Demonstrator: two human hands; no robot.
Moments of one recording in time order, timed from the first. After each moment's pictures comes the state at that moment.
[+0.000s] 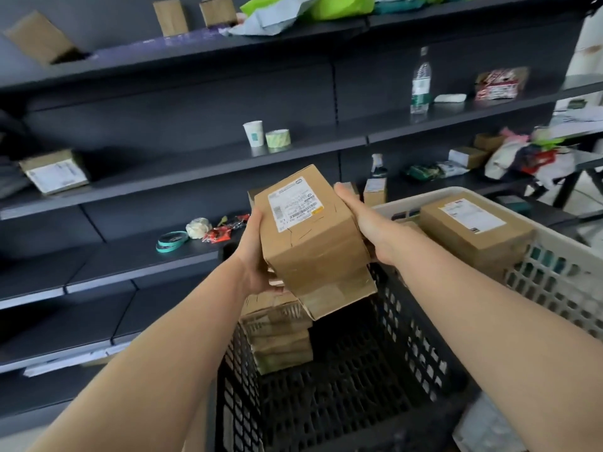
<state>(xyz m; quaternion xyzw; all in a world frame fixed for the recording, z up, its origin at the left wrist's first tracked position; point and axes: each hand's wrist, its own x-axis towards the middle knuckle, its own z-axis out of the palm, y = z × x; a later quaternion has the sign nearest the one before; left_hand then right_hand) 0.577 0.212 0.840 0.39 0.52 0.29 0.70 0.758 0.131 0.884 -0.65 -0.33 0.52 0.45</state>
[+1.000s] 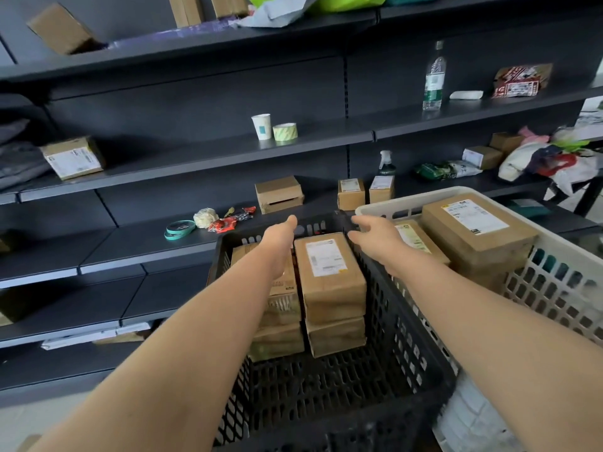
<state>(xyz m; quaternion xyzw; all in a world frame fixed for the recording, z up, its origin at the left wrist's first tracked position) 0.638 0.208 0.828 0.49 0.58 0.34 0.55 0.797 0.140 0.821 -0.71 -0.47 0.31 0.42</state>
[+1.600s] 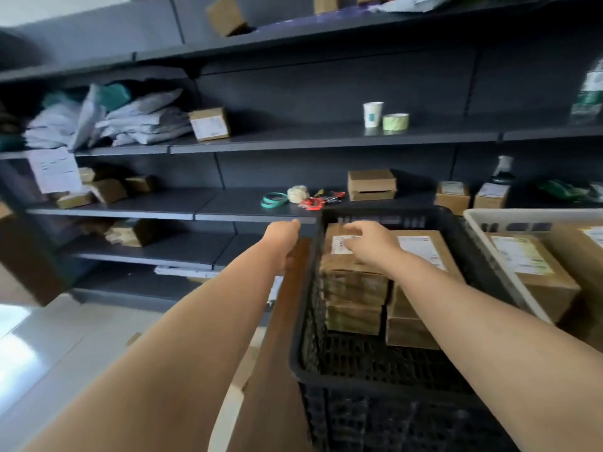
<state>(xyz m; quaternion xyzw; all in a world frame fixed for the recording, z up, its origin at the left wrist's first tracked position) 0.461 0.163 0.828 0.39 0.67 0.42 0.48 0.627 0.153 0.819 -0.65 -0.67 0.26 0.27</state>
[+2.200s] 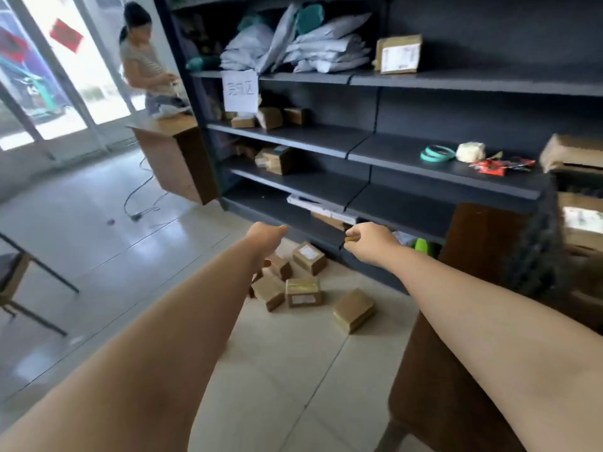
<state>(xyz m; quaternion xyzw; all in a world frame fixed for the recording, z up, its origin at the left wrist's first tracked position) 0.079 -0.036 0.770 0.25 0.82 0.37 0.36 0.265 0.058 0.755 -0.50 -0.82 0.28 0.07</state>
